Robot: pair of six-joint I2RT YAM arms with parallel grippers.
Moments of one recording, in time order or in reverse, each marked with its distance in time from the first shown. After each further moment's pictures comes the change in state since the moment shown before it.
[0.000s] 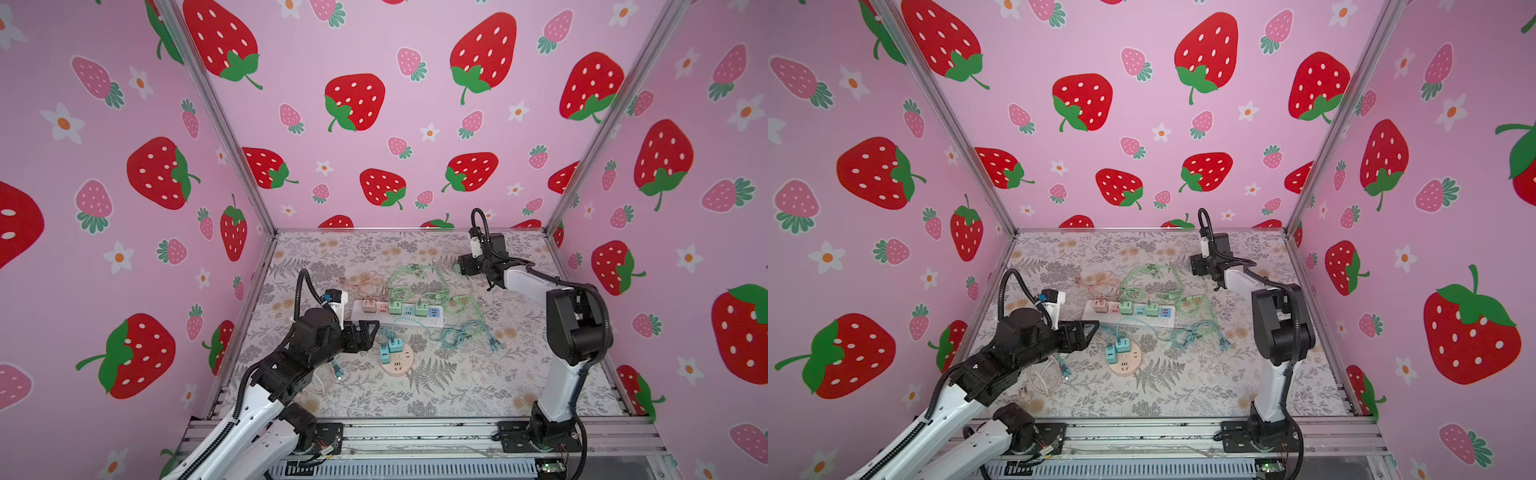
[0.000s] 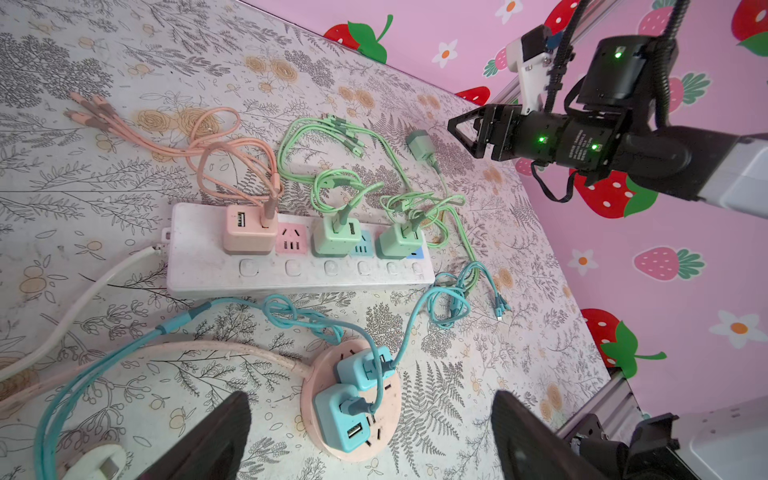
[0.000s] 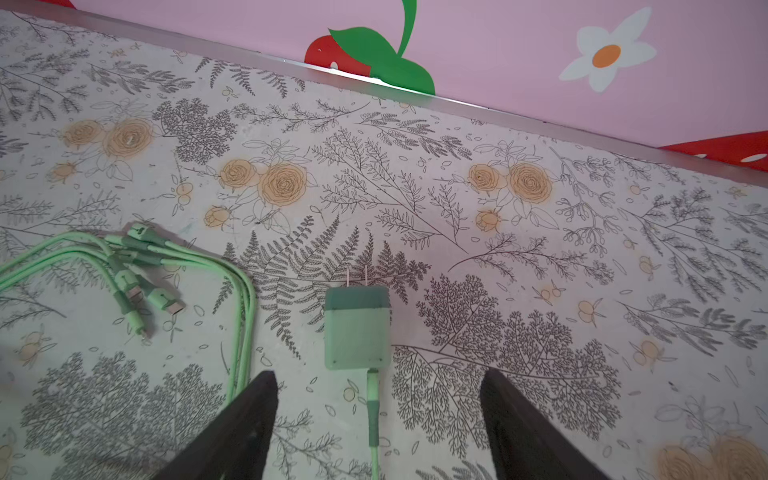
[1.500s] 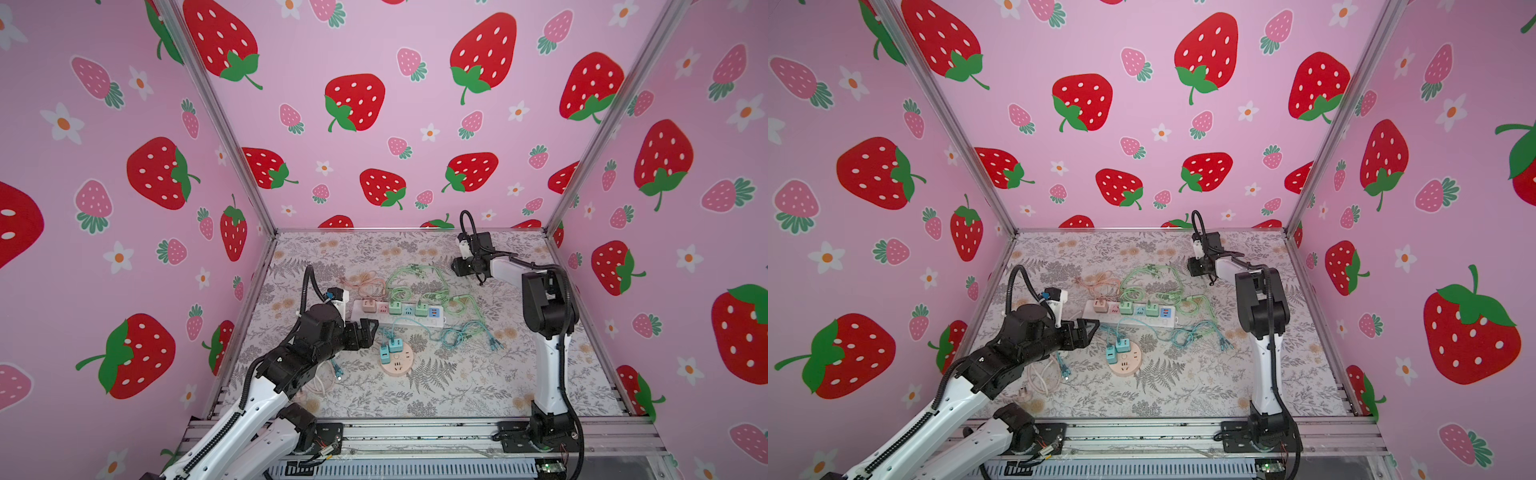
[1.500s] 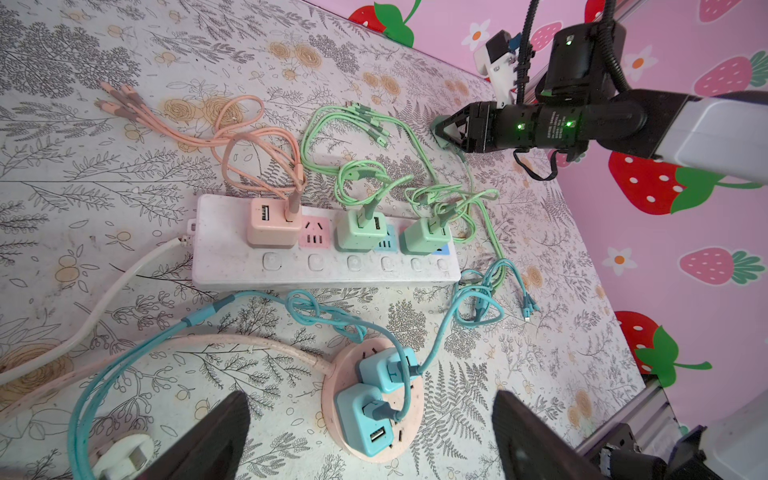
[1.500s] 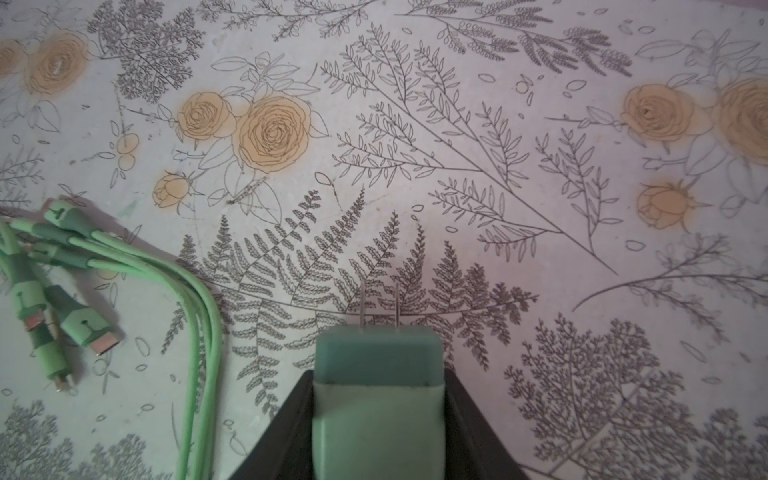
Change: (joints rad) left arm 0.007 0.061 0.017 -0.021 -0.027 0.016; right arm -0.014 0.297 0.275 -0.164 -0.162 0.017
